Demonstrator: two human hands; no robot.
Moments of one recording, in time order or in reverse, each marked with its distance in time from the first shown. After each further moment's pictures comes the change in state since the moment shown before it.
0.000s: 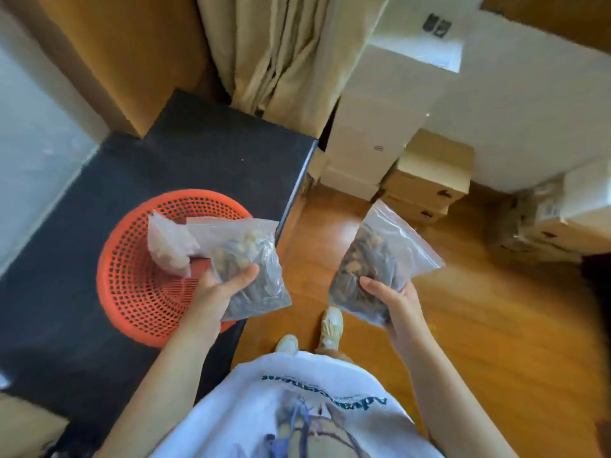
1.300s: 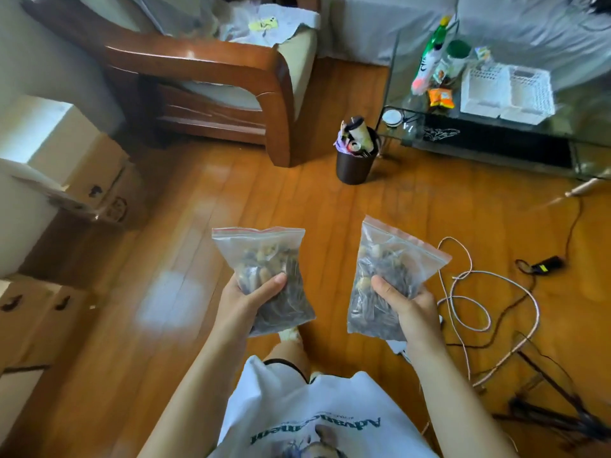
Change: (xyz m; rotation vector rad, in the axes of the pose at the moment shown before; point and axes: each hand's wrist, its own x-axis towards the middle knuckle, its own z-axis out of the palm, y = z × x) left_hand -0.431 -0.335 0.472 0.969 -1.390 -0.212; right_hand -0.519 0.264 -0.410 0.829 1.577 -0.229
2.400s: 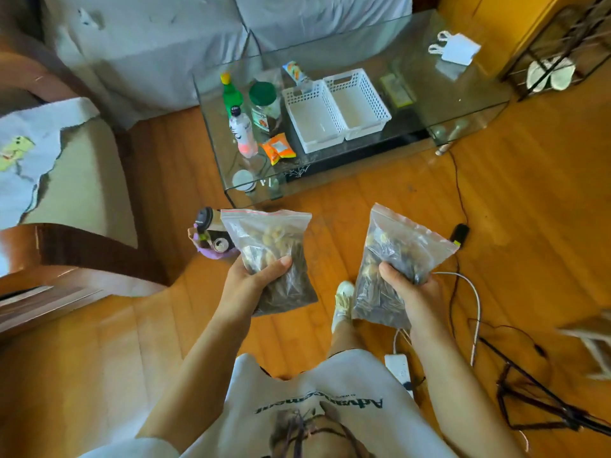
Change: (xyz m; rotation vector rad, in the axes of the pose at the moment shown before) left_hand 0.375 0.175 0.436 0.299 -0.571 -0.061; right_hand 0.386 -0.179 -0.182 0.308 0.575 -0.042
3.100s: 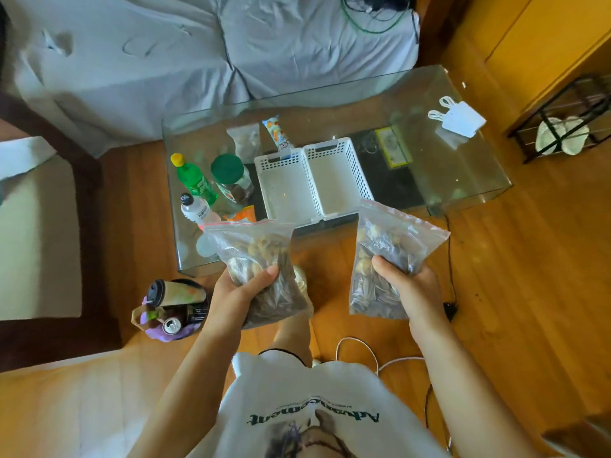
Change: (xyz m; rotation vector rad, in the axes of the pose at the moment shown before) left_hand 0.264 0.127 0.130 -0.114 0.132 -0.043; right_hand 0.329 -0.159 0.032 -0.180 -0.128 -0.027
